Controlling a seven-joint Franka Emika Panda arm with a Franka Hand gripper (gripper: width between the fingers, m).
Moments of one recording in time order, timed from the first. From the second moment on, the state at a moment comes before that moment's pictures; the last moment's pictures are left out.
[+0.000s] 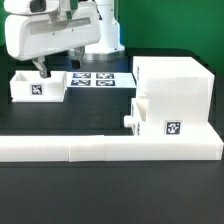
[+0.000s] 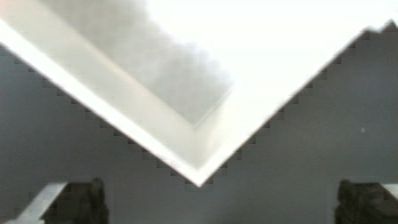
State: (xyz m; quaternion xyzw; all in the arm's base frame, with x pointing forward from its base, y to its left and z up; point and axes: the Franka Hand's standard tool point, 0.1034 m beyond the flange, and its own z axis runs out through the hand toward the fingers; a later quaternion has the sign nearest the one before) arm 0.431 -0.088 0.055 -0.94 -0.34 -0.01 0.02
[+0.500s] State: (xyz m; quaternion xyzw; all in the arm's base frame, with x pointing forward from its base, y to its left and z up) arm 0.431 -0.087 0.055 -0.98 -0.21 -0.01 0.03
